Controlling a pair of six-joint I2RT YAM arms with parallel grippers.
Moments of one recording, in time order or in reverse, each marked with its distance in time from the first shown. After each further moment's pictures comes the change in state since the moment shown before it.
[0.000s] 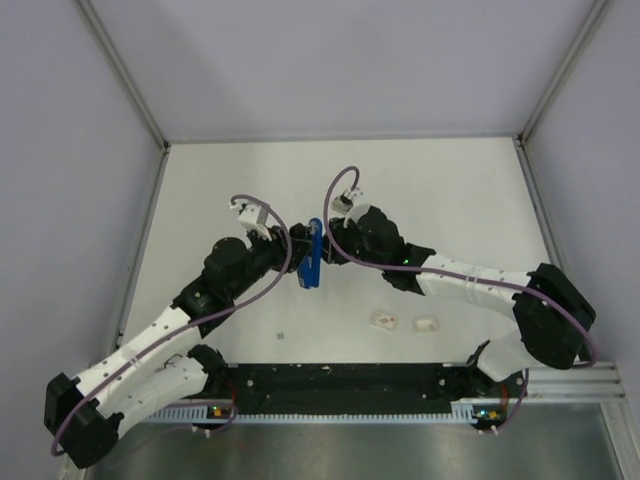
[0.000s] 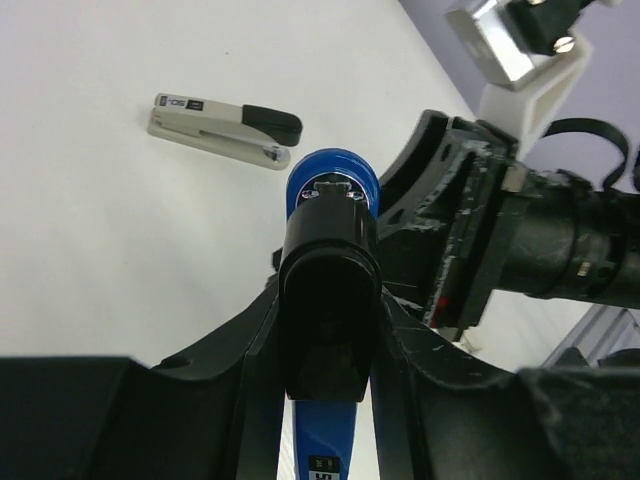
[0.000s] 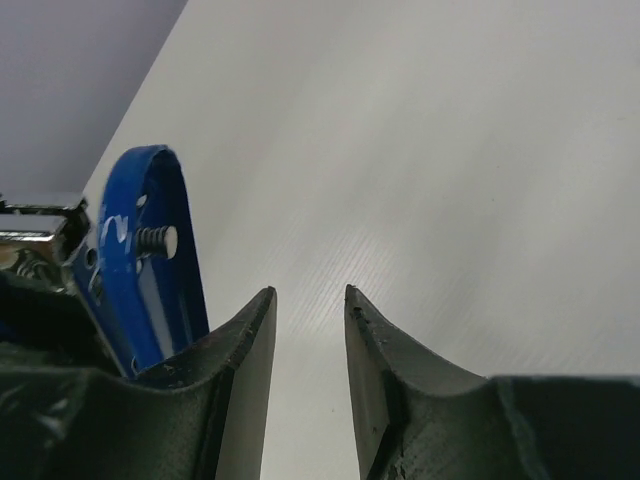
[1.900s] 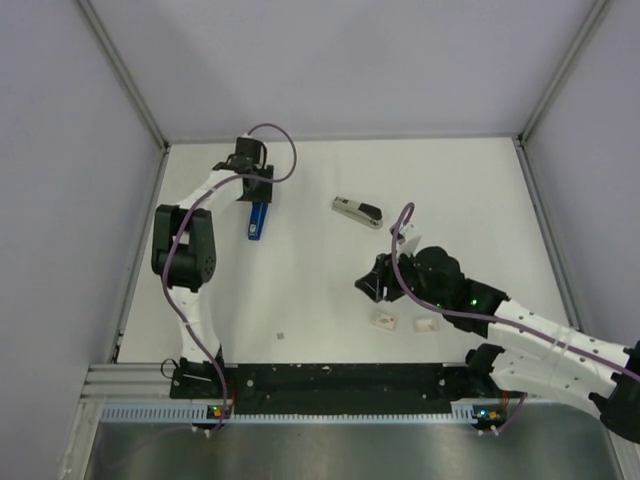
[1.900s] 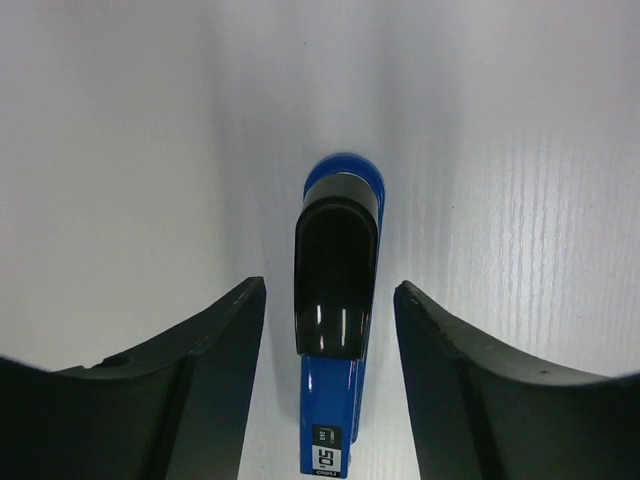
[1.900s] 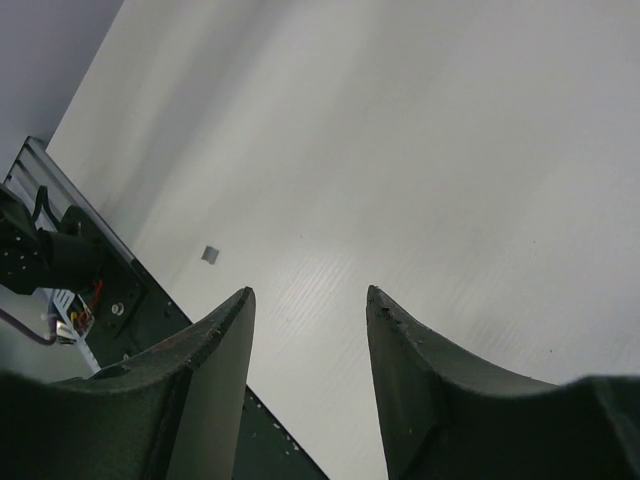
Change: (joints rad) left arm 0.503 1.237 0.975 -0.545 -0.143 0.455; right arm -0.001 -0.588 -0.300 -0.347 -0.011 -0.030
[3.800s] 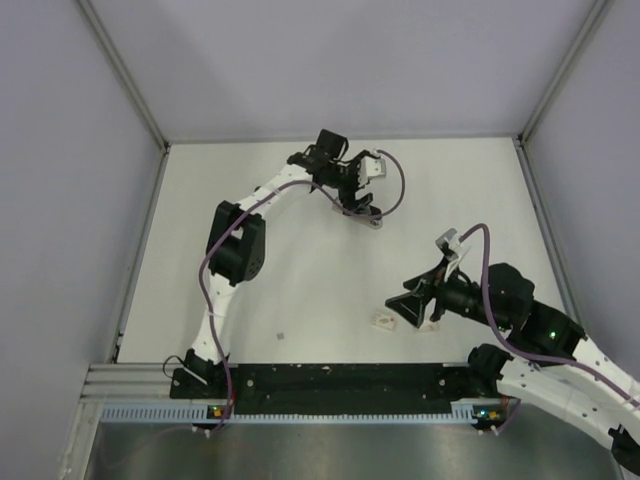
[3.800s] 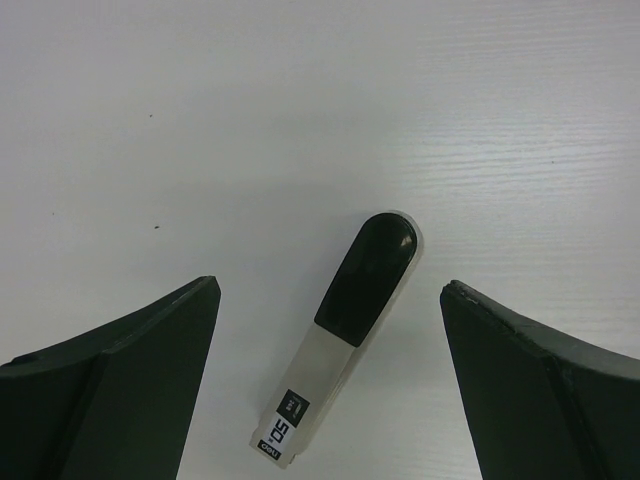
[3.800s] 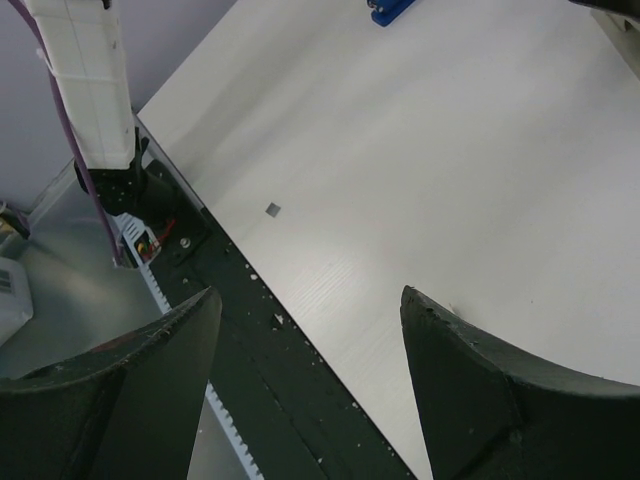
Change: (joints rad) left arm -0.351 0.256 0.447 -0.039 0.842 0.873; right arm 0.000 -0.421 0.130 -0.420 -0.099 -0.103
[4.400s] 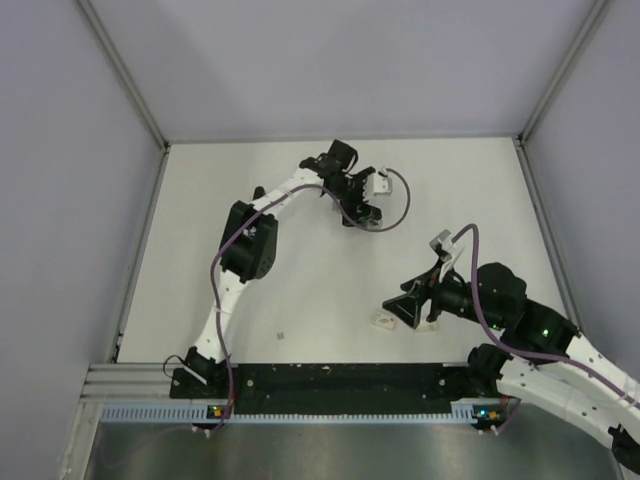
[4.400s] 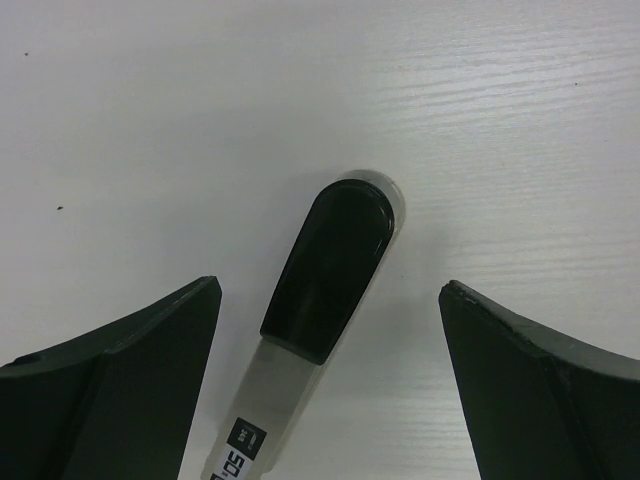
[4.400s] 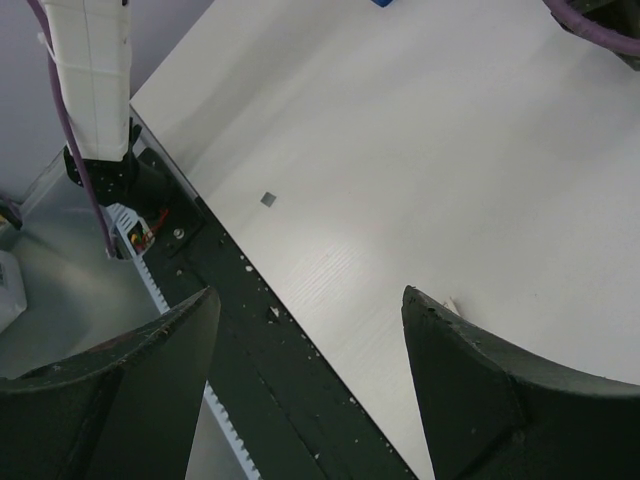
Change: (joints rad) left arm -0.030 0.119 0.104 -0.174 -0.087 0.123; right arm 0.000 0.018 -0.031 0.015 -0.013 -0.002
